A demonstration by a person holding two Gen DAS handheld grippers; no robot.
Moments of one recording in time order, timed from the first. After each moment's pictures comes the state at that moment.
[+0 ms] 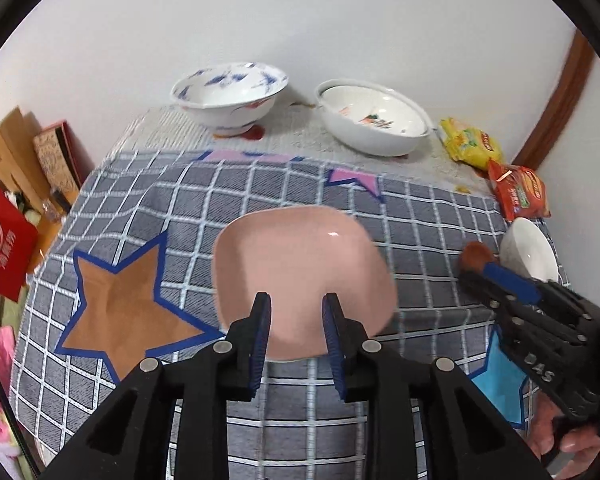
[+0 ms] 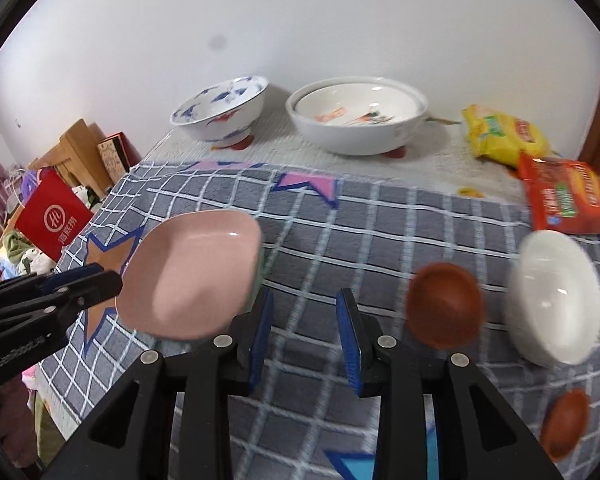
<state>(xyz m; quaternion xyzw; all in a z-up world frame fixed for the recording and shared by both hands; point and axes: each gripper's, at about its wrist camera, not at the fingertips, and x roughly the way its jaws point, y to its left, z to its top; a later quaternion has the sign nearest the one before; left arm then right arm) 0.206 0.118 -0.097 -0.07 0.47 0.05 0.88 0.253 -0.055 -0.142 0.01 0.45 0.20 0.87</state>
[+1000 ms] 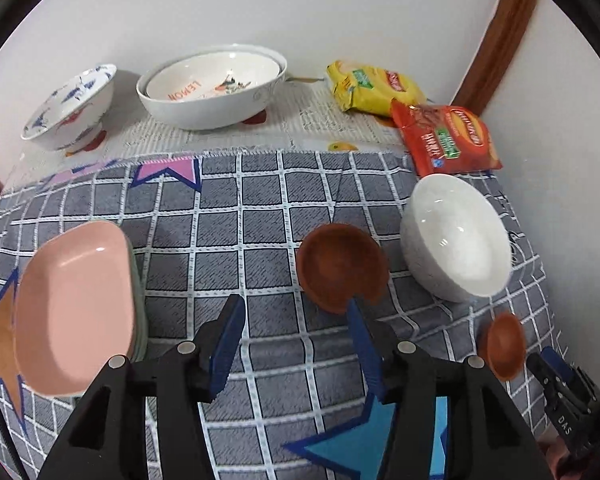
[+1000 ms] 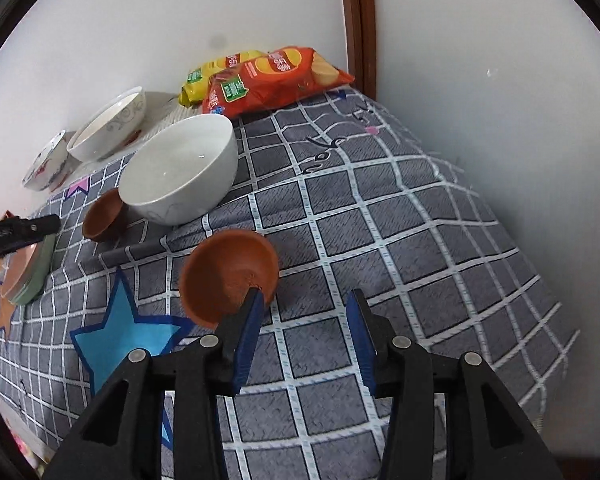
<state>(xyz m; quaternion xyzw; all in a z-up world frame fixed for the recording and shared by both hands) 0.275 -0.039 -0.136 -0.04 0.52 -0.04 0.85 0.177 -0.330 -0.198 0.11 0.48 -0.03 0.87</state>
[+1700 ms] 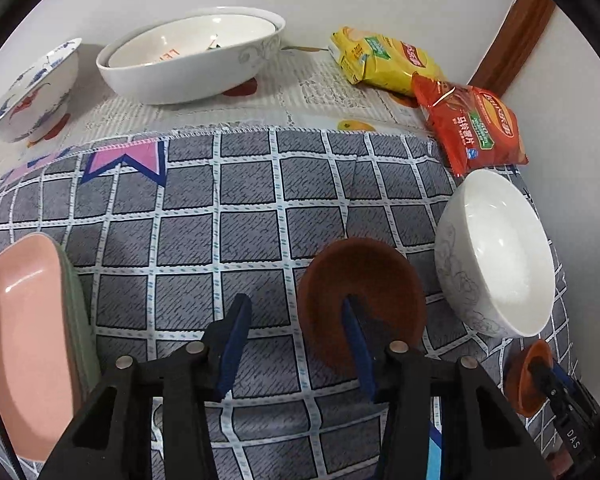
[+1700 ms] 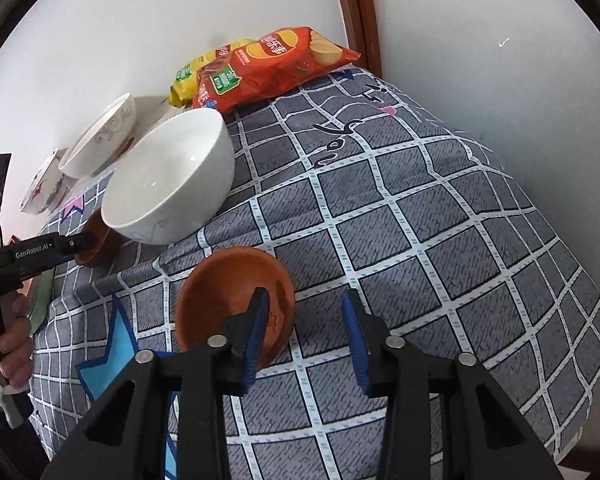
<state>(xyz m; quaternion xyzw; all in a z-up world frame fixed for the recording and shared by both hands) 0.321 -0.045 -0.183 -0.05 0.55 -0.06 0.83 0.208 -0.325 -0.224 0.16 0.49 -0.02 0.85</state>
